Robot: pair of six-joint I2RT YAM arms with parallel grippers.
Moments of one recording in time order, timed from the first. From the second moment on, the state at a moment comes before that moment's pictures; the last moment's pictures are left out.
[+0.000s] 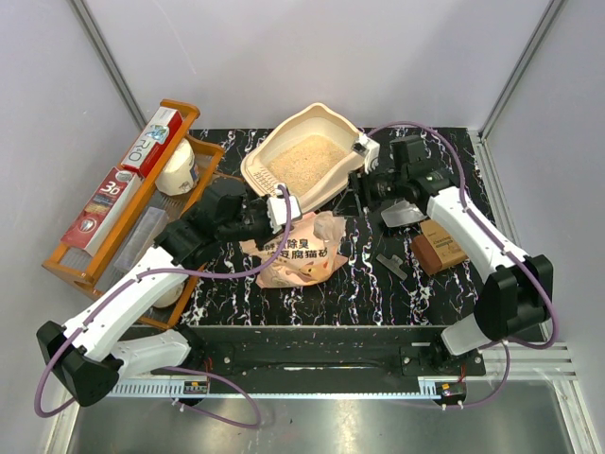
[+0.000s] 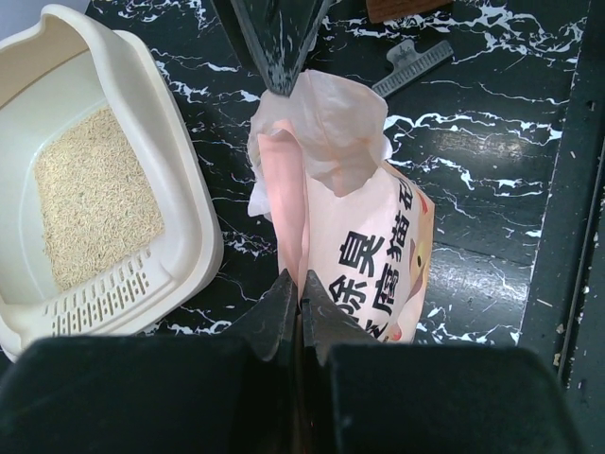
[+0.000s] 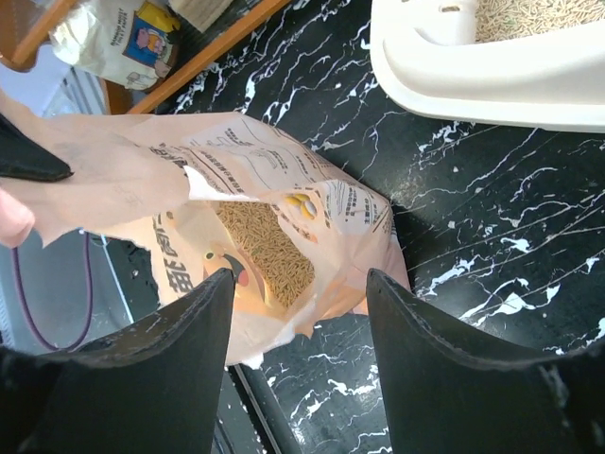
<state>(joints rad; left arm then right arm) -0.68 1.08 1.10 -0.50 0.42 0.50 0.34 1.51 1.31 -0.52 -0.81 0.03</state>
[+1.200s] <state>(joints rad) -0.69 1.15 1.09 -0.34 0.50 0.29 0.40 1.49 1.38 -0.79 -0.41 -0.15</state>
